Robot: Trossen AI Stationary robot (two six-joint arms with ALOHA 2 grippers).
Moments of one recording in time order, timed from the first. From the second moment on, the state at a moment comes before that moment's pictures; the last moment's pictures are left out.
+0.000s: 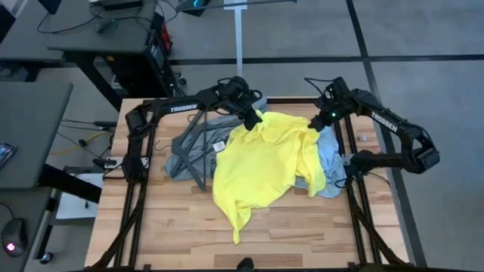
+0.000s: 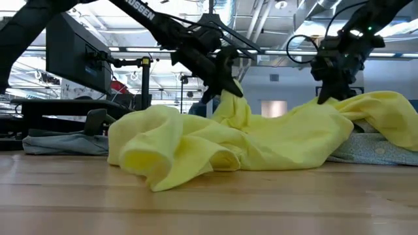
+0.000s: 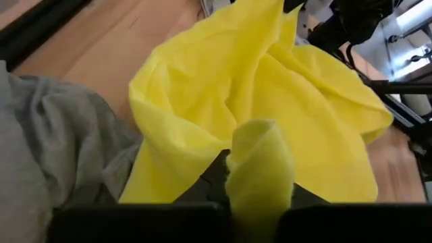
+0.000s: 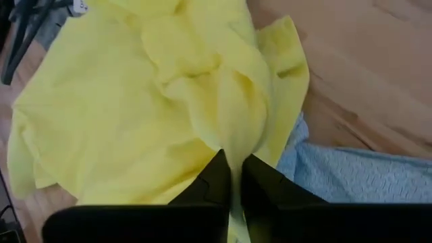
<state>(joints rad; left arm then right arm) 0.50 2.00 1.59 -0.28 0.47 -0.20 -1.08 1.17 0.83 -0.83 -0.54 -0.06</state>
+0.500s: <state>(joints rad) 0.58 1.95 1.97 -0.99 0.20 0.15 -1.06 1.17 1.01 -0.70 -0.55 -0.08</state>
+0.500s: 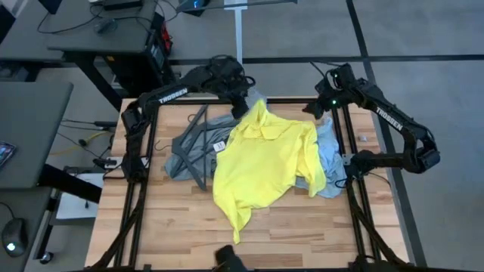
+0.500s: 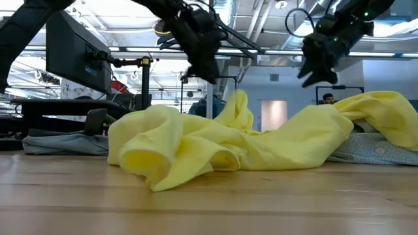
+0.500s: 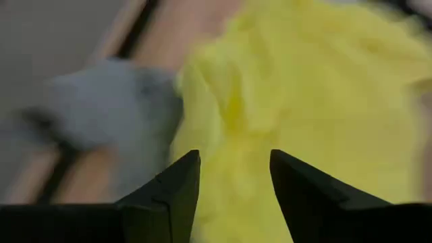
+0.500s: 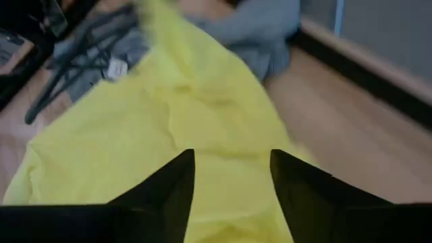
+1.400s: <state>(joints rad) 0.76 1.50 1.24 -0.83 0.24 0.13 -0.71 1.63 1.10 -0.22 -0.55 0.13</state>
